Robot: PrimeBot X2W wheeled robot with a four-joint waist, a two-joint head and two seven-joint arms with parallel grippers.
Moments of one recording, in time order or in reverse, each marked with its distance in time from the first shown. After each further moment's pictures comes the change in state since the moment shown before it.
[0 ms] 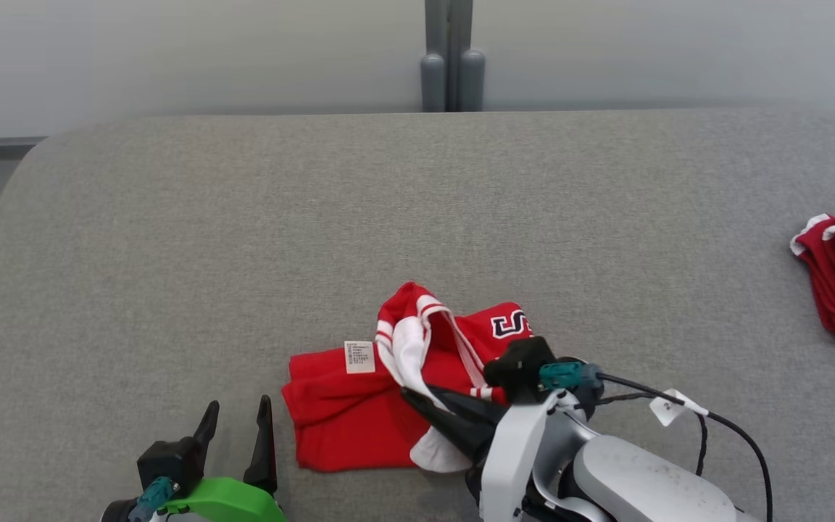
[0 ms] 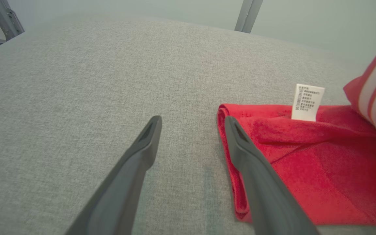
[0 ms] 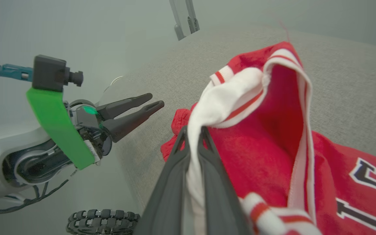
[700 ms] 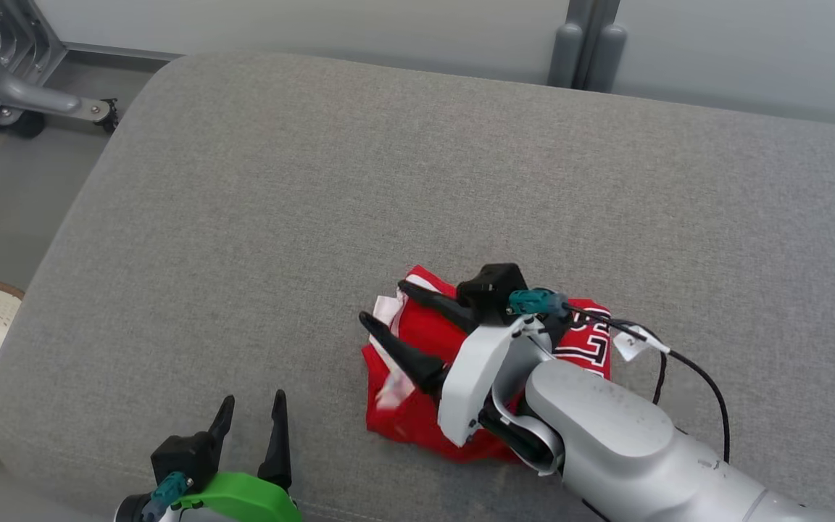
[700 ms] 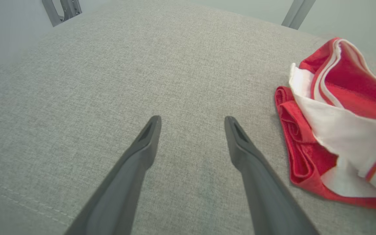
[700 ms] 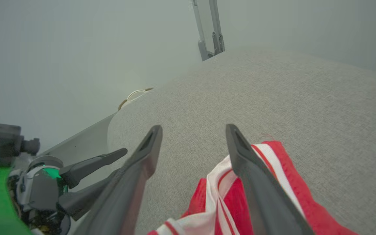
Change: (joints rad) left arm -0.008 0.001 -0.068 -0.008 -0.047 0.024 0.000; right arm -0.234 0.177 0.041 0.365 0.013 0.000 -0.141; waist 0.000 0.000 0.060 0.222
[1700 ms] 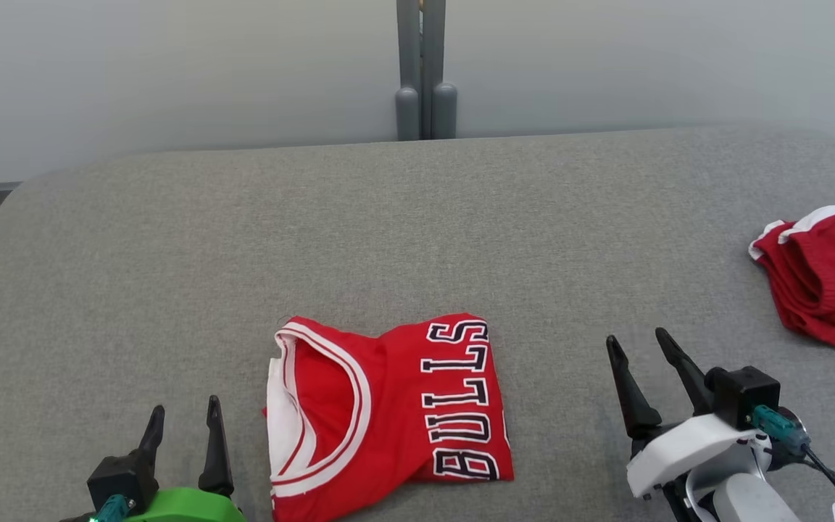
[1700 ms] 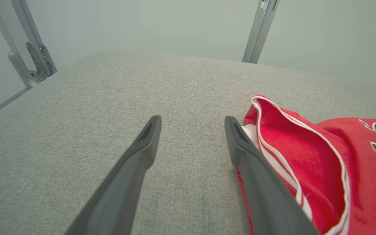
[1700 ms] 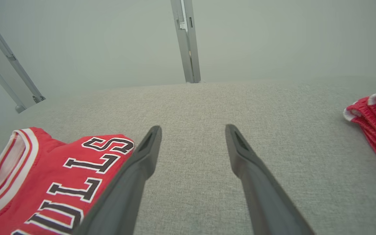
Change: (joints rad) left arm 0.071 -0.001 0.176 -0.103 0.108 0.005 0.000; right arm 0.535 -0.040 -0.771 -0.198 -0.425 0.000 -0.148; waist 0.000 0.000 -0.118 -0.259
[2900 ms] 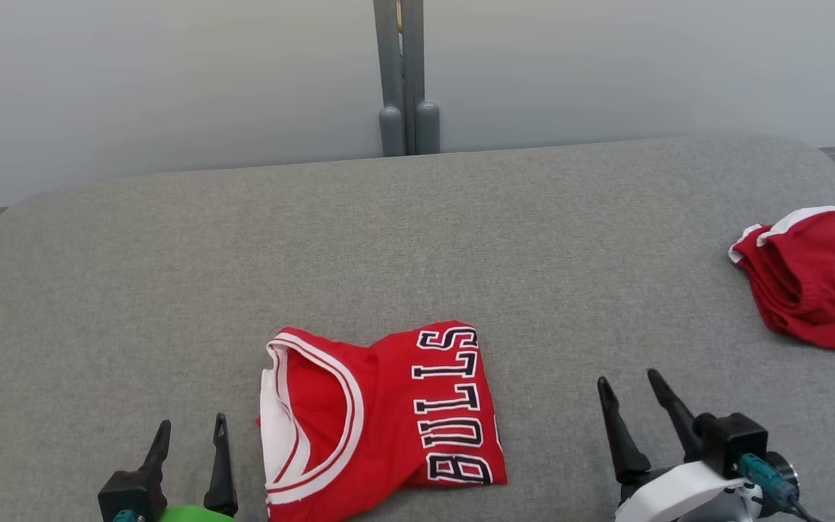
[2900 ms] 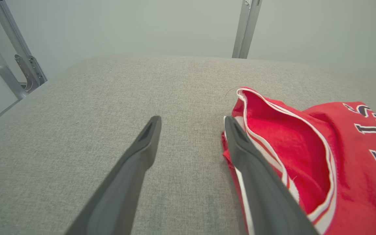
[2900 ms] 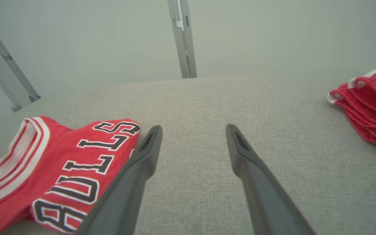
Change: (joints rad) left arm 0.040 0.000 0.022 -0.010 0.067 -0.035 0.000; right arm 0.147 0.068 -0.060 -0.114 -0.104 0.000 0.000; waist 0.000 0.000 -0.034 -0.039
